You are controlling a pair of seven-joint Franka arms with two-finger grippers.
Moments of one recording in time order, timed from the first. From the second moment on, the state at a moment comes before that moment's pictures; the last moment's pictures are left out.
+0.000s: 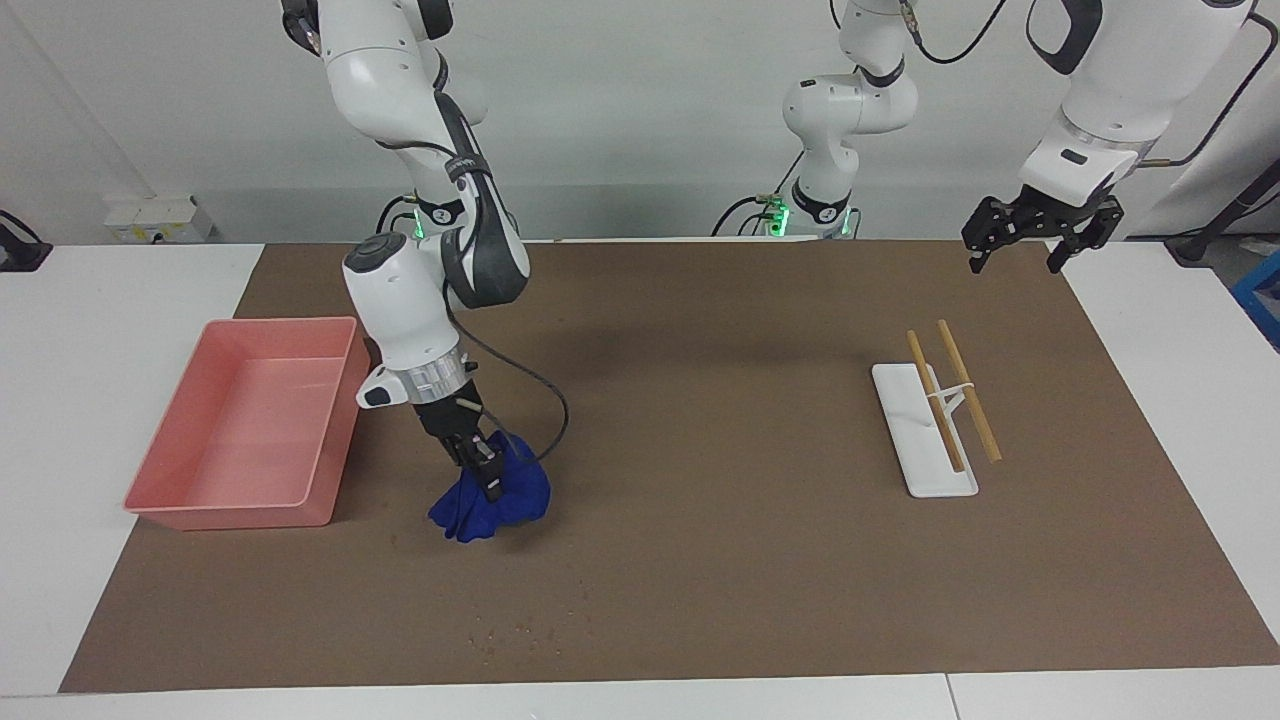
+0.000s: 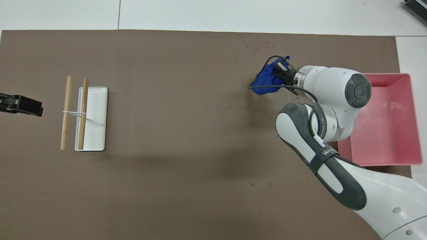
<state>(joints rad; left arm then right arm) 0.00 -0.02 -0.05 -1.58 0.07 1.55 0.11 0.18 0.36 0.04 -1.79 0.24 2.59 0.81</state>
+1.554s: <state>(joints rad) -0.03 -0.03 -0.03 -1.58 0.05 1.55 0.07 -0.36 0.08 0.04 -2.05 0.07 2.12 -0.16</state>
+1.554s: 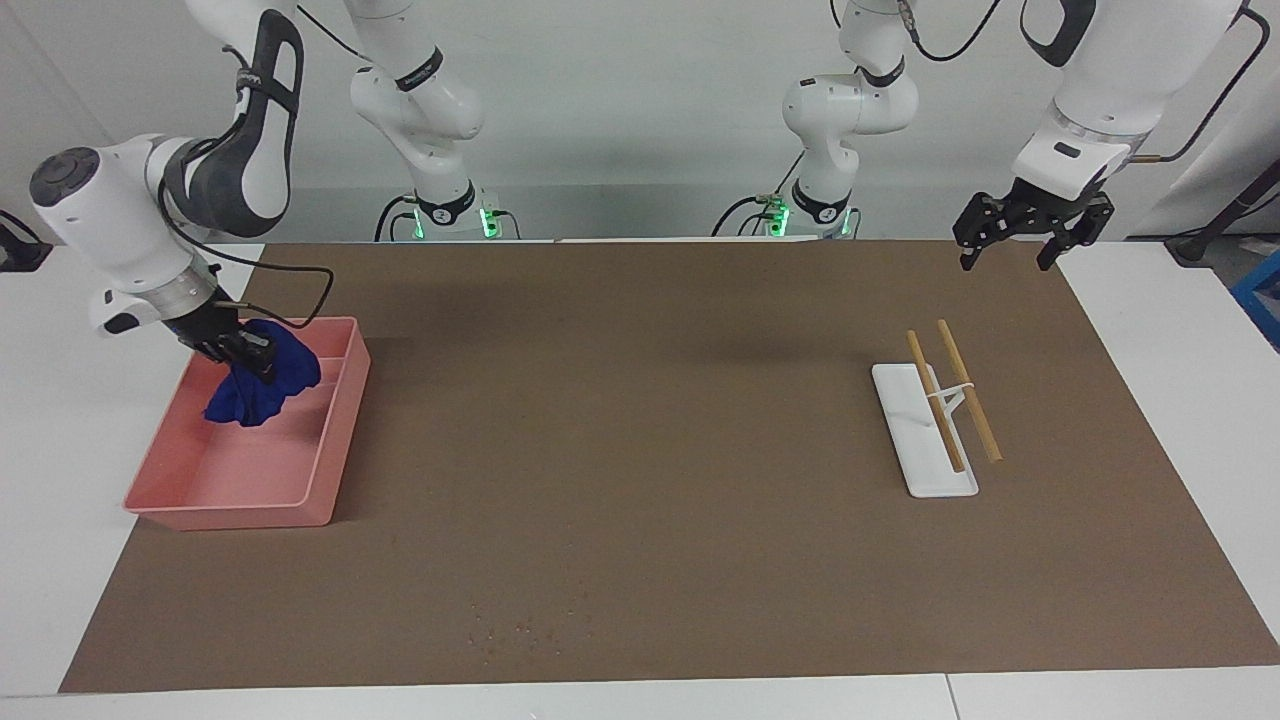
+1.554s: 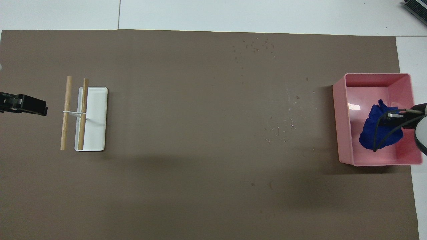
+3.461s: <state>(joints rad) -0.03 -0.03 -0.03 -1.58 0.05 1.55 0.07 0.02 0.02 0.06 -1.56 0.01 1.61 0.21</state>
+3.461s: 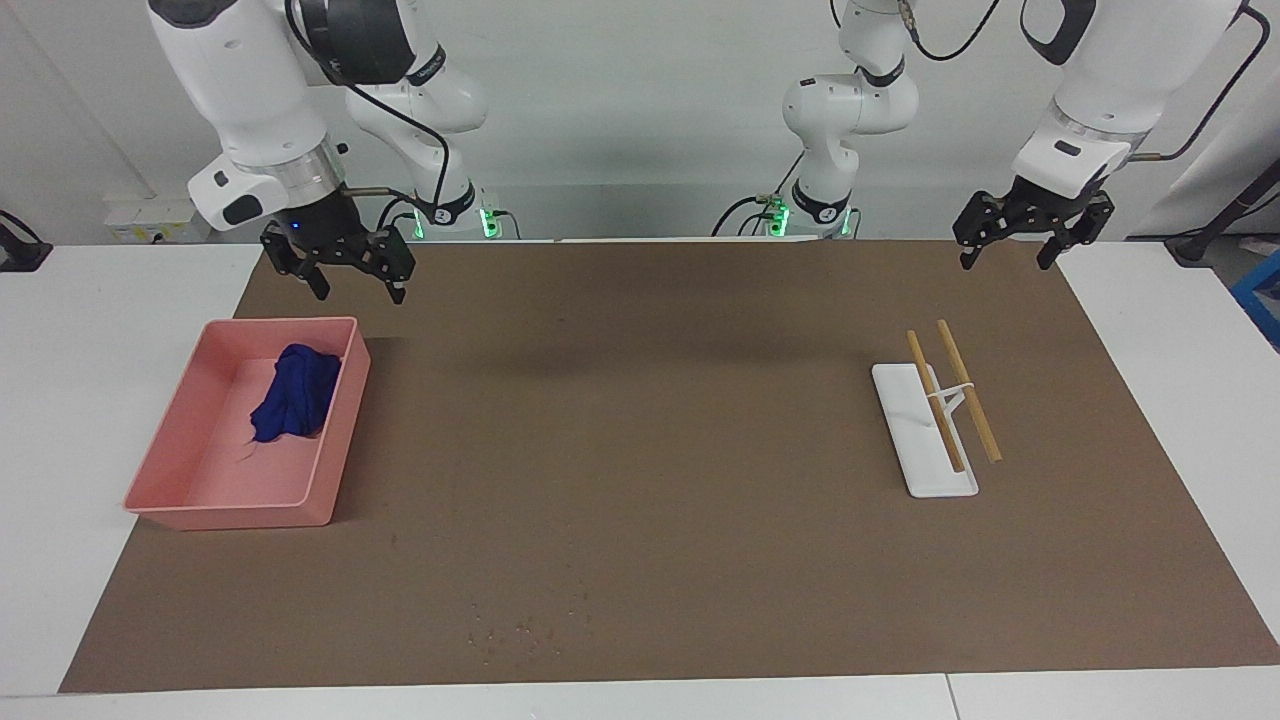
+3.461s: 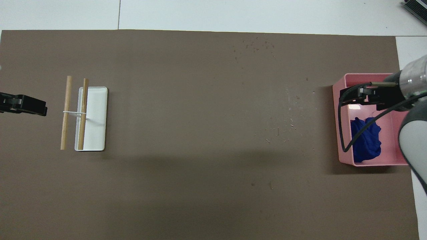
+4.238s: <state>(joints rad) -0.03 -0.03 -0.03 -1.58 0.05 1.55 0.07 -0.02 0.00 0.05 -1.54 0.01 1.50 0.17</state>
